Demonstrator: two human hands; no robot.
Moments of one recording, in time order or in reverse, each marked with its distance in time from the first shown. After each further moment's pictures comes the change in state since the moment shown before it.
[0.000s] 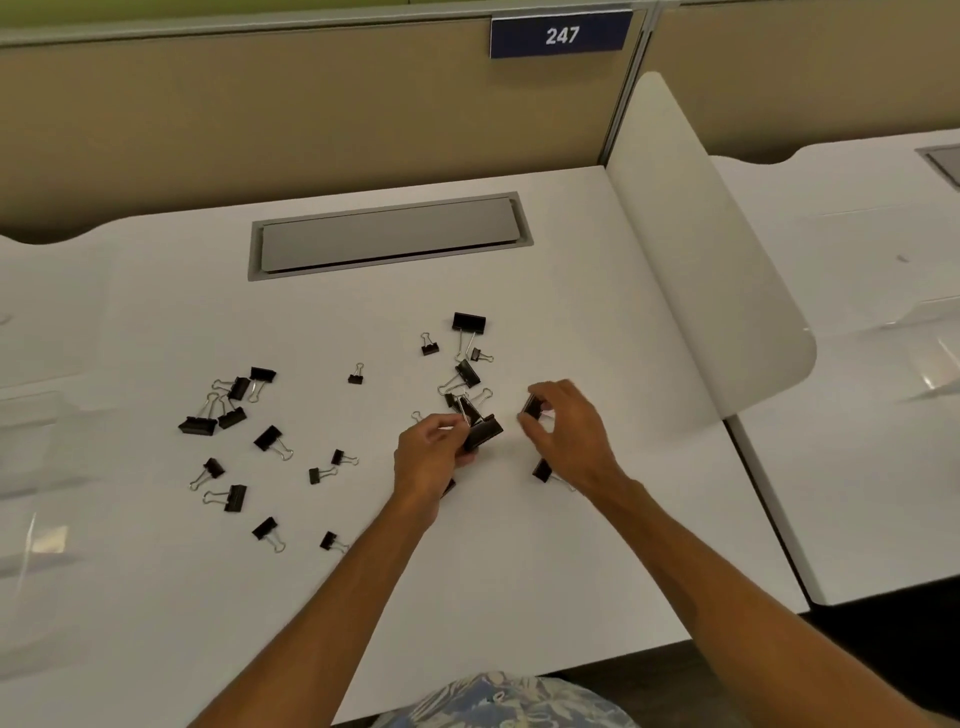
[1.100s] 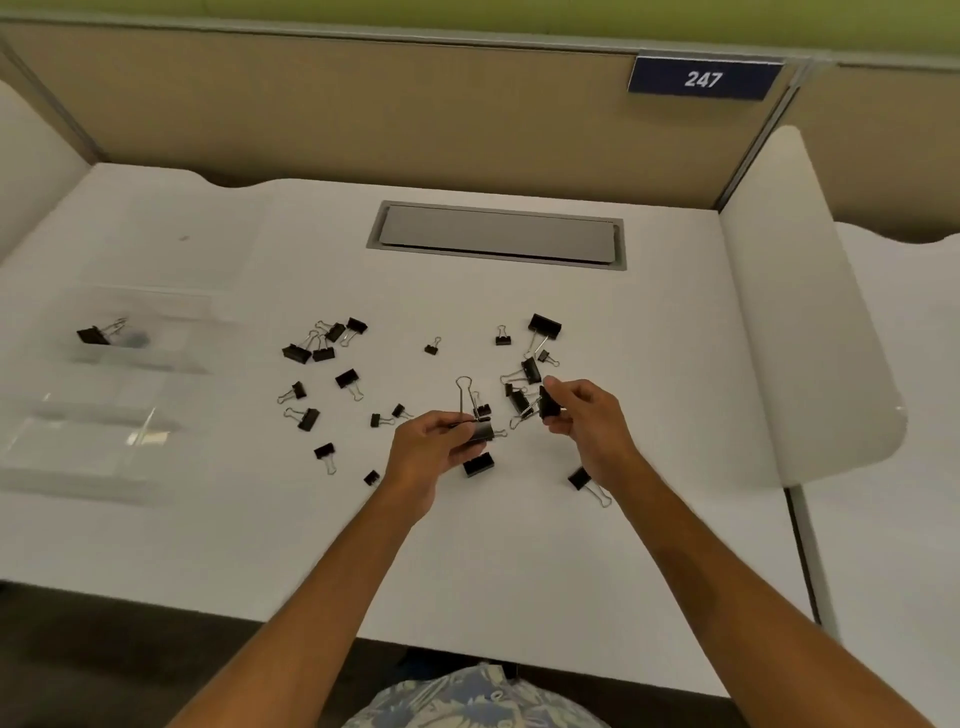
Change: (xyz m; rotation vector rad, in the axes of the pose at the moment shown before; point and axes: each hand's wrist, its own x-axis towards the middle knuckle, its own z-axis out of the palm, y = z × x) left_hand -0.056 -0.006 -0.048 -0.356 0.073 0.026; right_hand 0.017 -0.046 -0.006 0.868 -0.268 0.403
